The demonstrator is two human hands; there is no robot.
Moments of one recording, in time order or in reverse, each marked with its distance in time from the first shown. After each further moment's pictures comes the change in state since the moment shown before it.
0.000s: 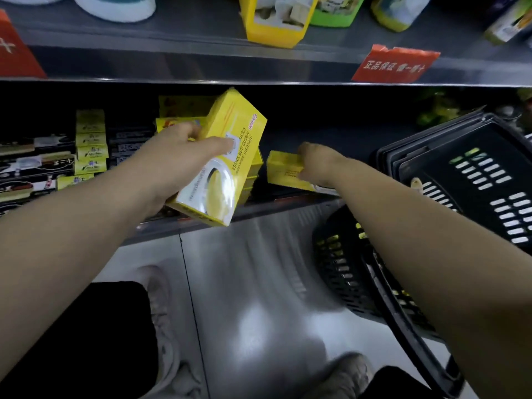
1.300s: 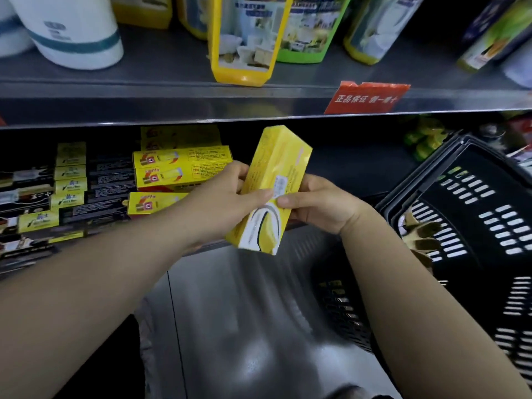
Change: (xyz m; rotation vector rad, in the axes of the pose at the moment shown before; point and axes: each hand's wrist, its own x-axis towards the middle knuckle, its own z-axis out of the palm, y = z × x) left_hand 0.003 0.024 0.063 0.093 -0.251 0.125; right_hand -0.059 0.016 -0.012 1.435 -0.409 -0.390
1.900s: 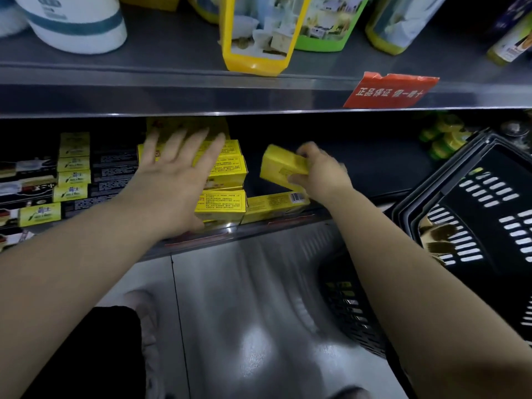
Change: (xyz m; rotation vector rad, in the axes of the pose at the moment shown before) left_hand 0.019 -0.051 -0.052 1.317 0.251 0.205; right_hand 0.065 0.015 -0.042 -1.271 0.656 0.050
